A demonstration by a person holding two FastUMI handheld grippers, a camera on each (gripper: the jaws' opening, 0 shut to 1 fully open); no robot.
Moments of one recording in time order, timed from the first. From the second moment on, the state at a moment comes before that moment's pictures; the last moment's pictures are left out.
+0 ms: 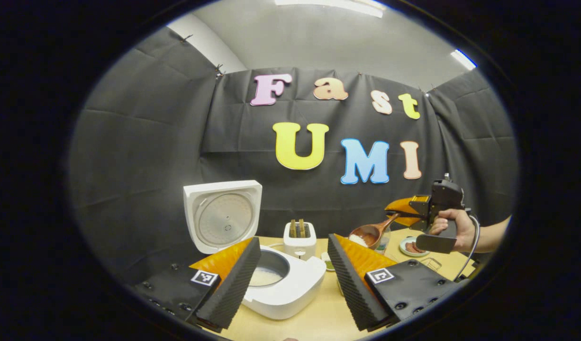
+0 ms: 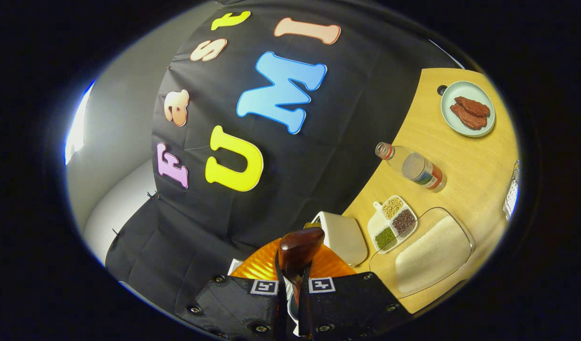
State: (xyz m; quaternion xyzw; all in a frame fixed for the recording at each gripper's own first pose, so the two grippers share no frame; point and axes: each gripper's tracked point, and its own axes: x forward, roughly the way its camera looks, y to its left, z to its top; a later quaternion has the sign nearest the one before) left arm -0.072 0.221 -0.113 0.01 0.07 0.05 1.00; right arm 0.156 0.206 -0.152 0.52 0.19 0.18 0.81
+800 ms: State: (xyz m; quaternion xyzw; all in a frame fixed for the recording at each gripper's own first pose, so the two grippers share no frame) left arm -0.099 0.278 -0.122 0.01 0.07 0.09 0.99; right arm 0.192 0.354 -0.137 0.49 0.22 0.27 0.80
